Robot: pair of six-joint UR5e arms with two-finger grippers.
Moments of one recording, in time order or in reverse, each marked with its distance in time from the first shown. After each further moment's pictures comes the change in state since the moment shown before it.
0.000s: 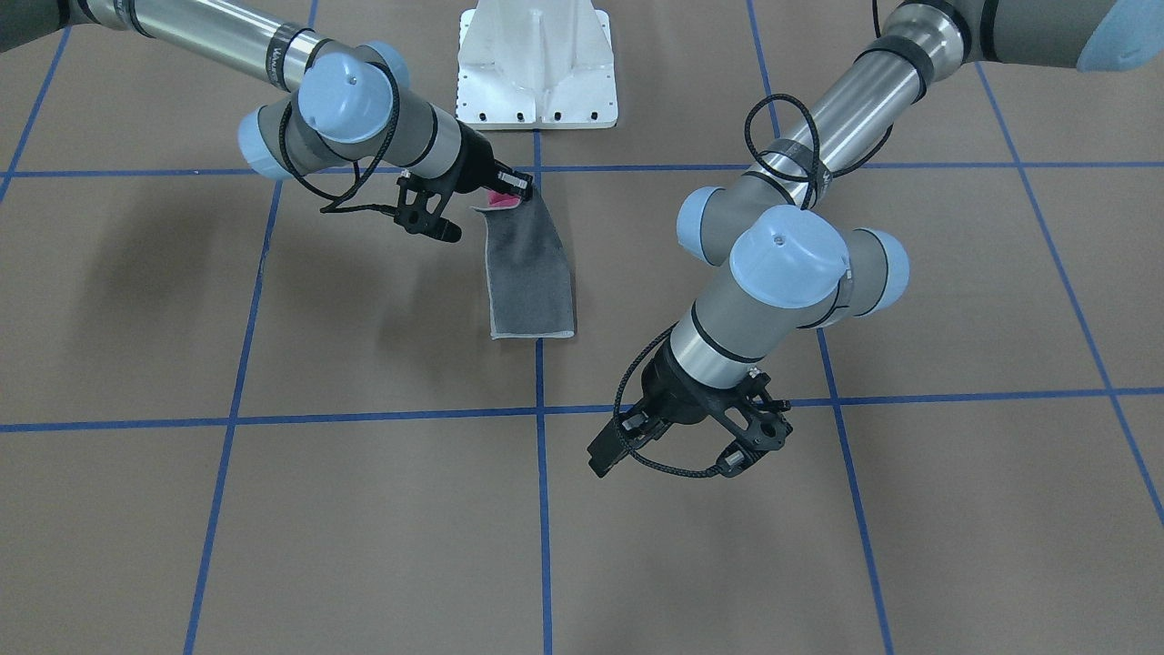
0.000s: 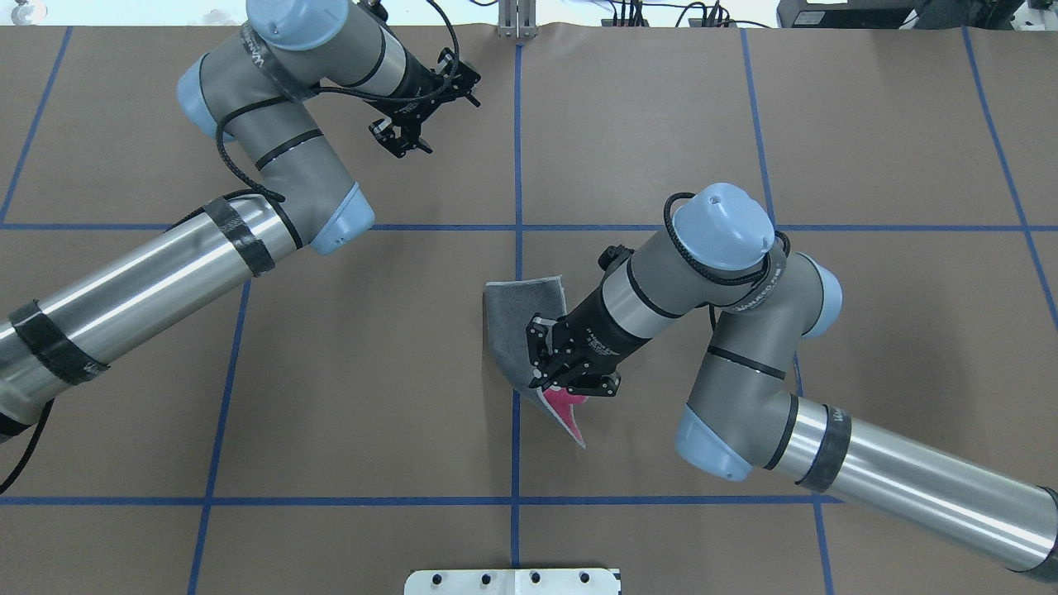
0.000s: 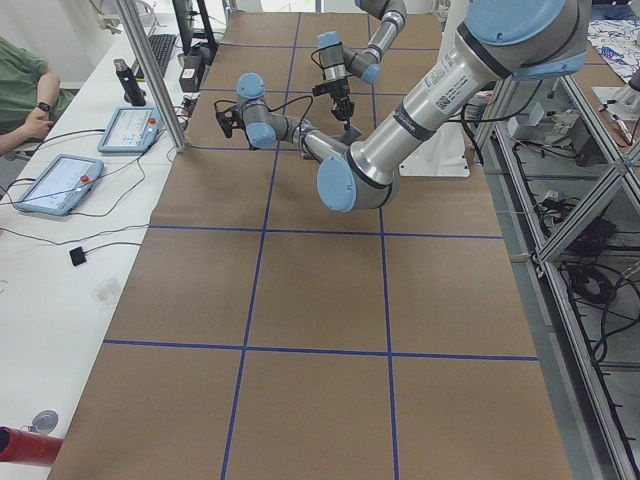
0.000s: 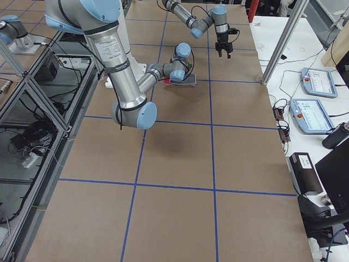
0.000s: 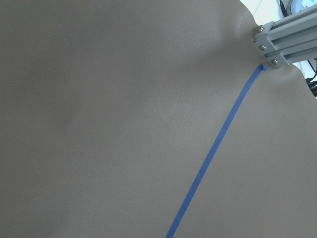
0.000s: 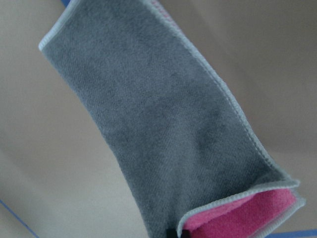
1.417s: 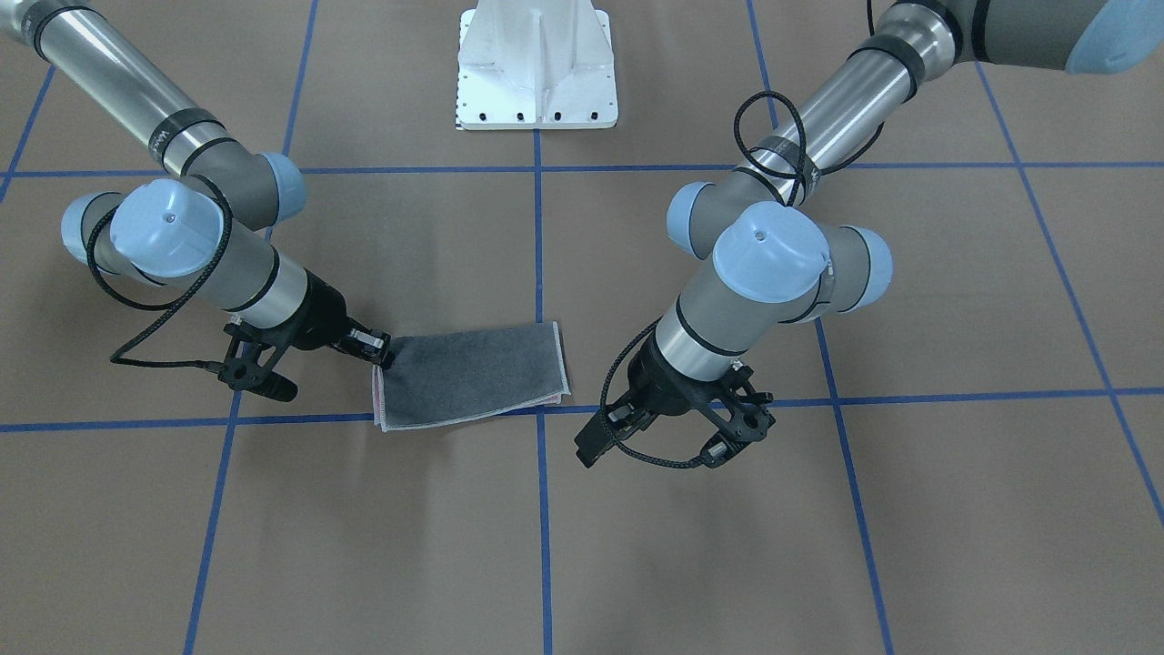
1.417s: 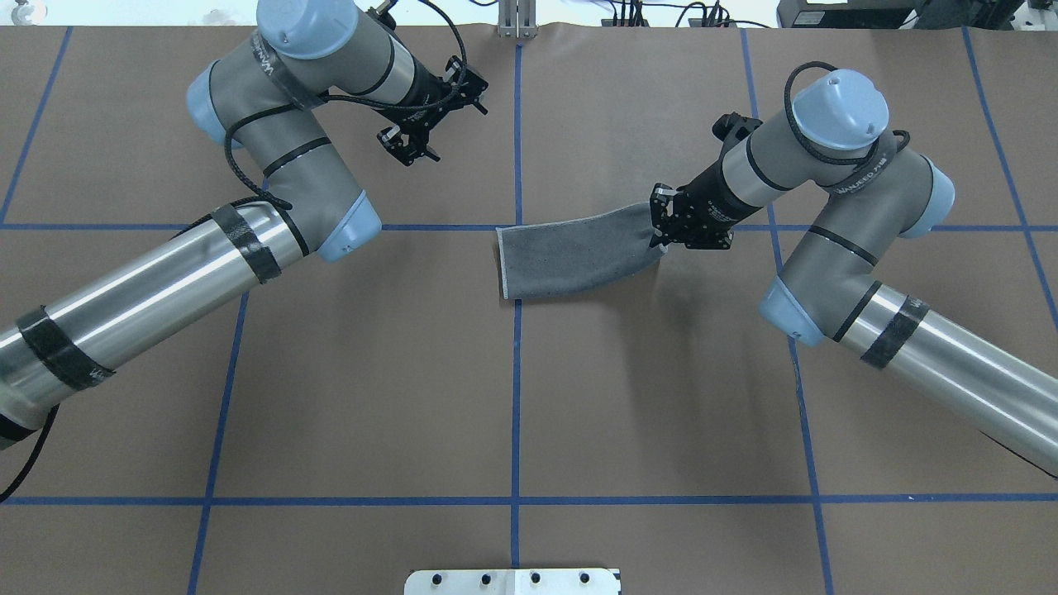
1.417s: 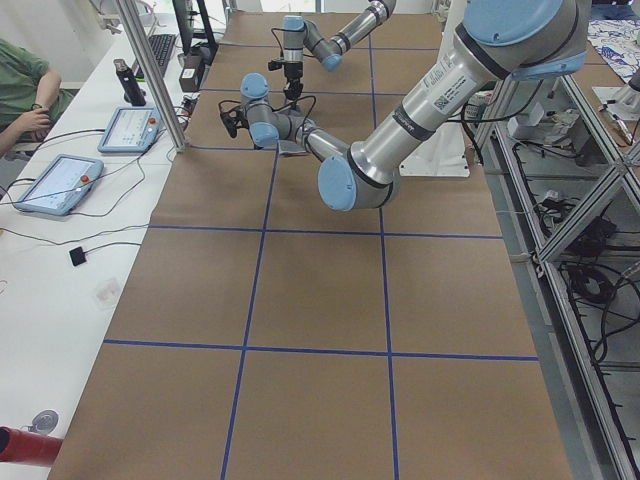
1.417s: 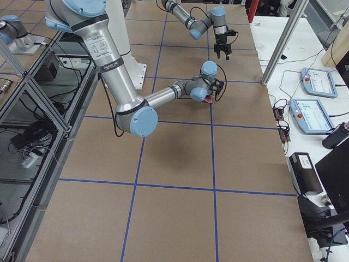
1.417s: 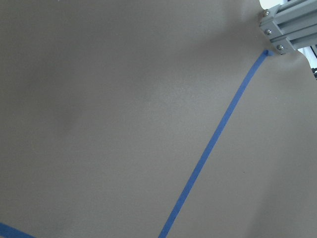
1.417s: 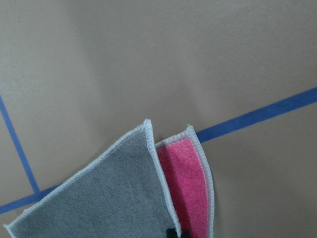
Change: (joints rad) left arm 0.014 -0.003 -0.001 -0.001 0.001 -0.018; right arm 0.304 -0.063 -0.181 0.007 -0.019 -0.431
